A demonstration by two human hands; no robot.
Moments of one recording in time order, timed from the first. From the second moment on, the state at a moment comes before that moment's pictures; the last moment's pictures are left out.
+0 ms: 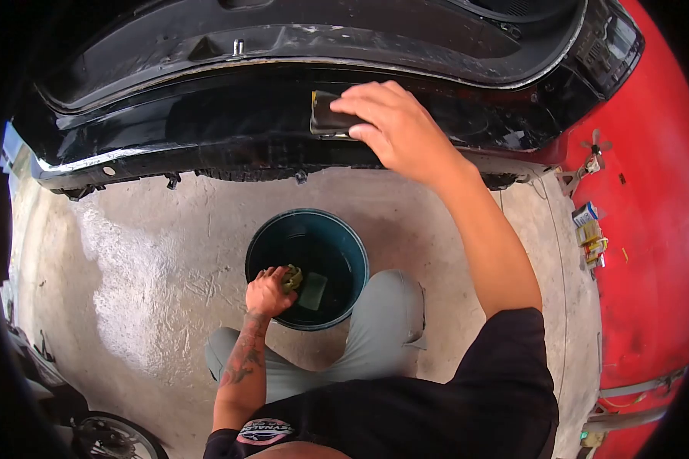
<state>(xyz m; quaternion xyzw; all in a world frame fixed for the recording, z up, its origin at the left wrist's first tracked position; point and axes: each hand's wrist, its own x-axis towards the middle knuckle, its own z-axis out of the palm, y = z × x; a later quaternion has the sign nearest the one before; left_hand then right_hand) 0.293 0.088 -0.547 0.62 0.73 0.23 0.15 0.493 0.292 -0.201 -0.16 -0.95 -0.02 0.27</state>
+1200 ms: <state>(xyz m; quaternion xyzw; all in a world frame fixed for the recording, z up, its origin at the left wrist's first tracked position) 0.293 0.087 -0.551 0.63 0.73 0.22 0.15 0.470 0.332 -0.199 -0.15 -0.95 -0.05 0.27</state>
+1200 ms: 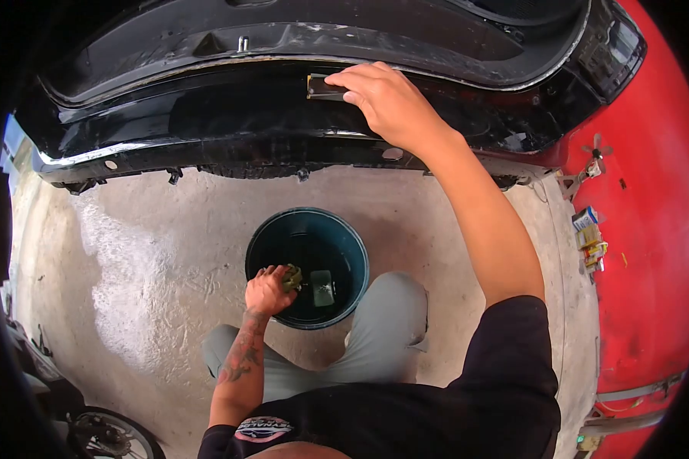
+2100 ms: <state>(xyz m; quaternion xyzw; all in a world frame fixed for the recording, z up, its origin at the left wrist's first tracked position) 0.292 0.087 -0.548 0.62 0.74 0.22 0.16 0.459 0.312 -0.203 -0.16 -0.94 -0.06 0.28</state>
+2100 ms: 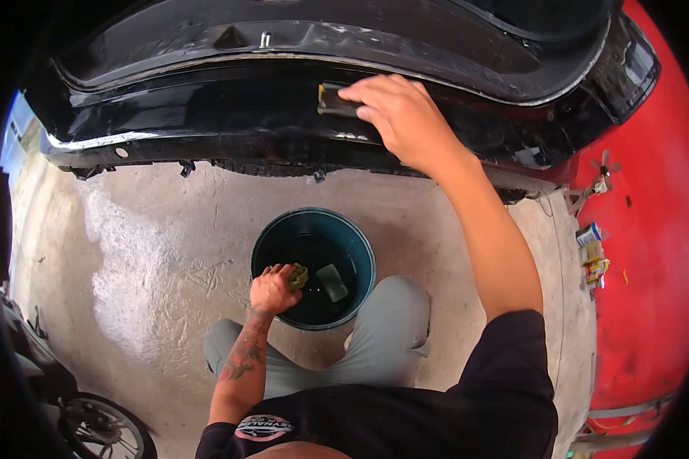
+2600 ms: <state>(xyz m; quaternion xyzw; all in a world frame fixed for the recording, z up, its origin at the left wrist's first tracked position) 0.292 0.087 -0.549 0.62 0.74 0.21 0.16 0.438 0.303 -0.206 -0.13 -0.95 -0.06 0.29</state>
